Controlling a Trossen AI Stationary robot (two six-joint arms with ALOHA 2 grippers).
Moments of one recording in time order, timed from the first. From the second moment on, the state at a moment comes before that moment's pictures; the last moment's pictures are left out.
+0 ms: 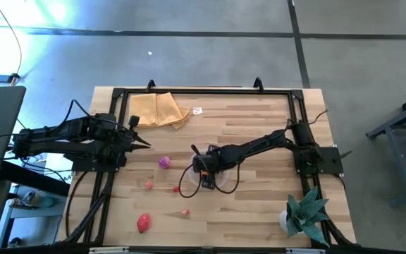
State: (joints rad) left arm 0.22 0.47 0.59 -0.63 0.16 0.49; right arm 0.16 2.08 1.49 -0.59 0.12 0.29
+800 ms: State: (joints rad) left arm 0.22 0.47 0.59 -0.63 0.16 0.49; right arm 0.28 1.75 1.49 -0.87 0.55 0.46
